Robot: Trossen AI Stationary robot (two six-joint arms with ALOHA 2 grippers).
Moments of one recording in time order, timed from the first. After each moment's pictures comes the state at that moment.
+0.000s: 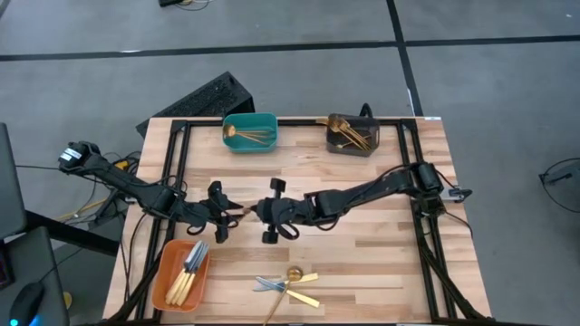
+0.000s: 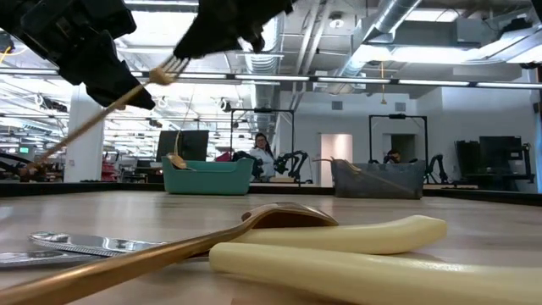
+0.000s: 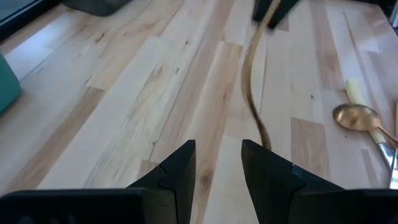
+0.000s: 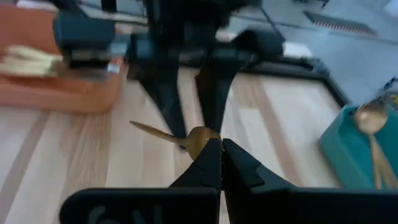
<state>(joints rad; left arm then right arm) -0.40 0.94 0.44 -0.15 -0.50 -0.45 0.20 2.01 1.59 -0.06 0.42 -0.03</state>
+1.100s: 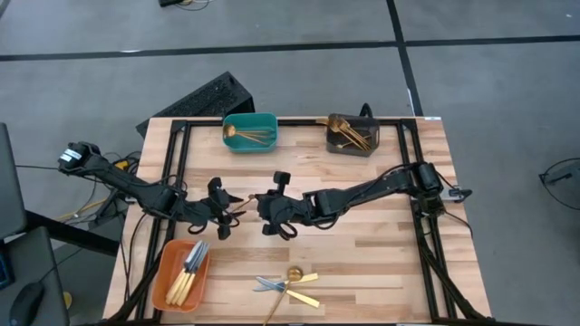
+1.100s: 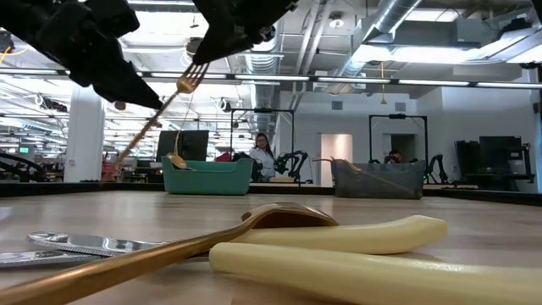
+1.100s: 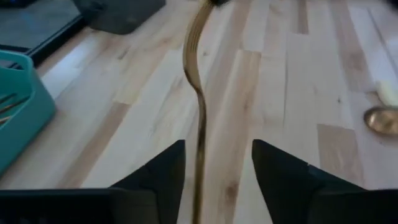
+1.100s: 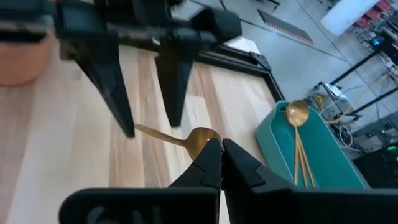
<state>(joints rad) -0.38 0.95 0.44 -0.13 -0.57 -0.37 0.21 2.01 1.62 -0.14 0.63 -0.17</state>
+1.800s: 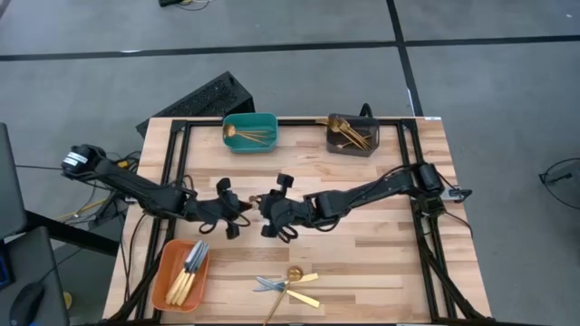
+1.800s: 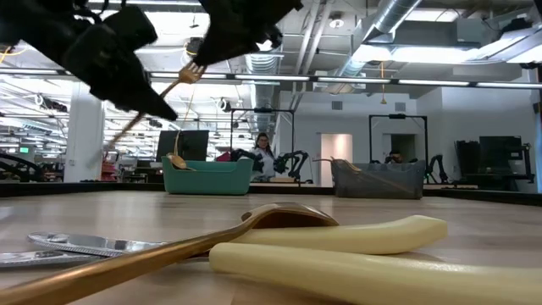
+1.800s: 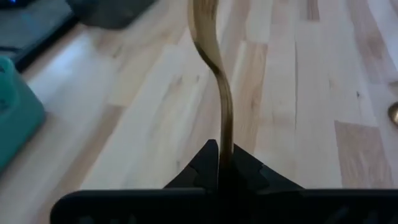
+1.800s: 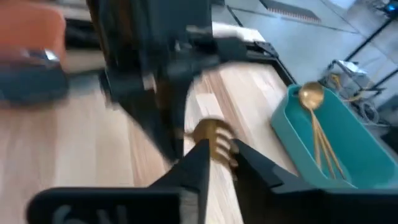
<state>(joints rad) -0.31 1.10 0.44 0.01 -0.51 -0.29 0.23 2.01 1.62 -0.19 0.61 0.03</state>
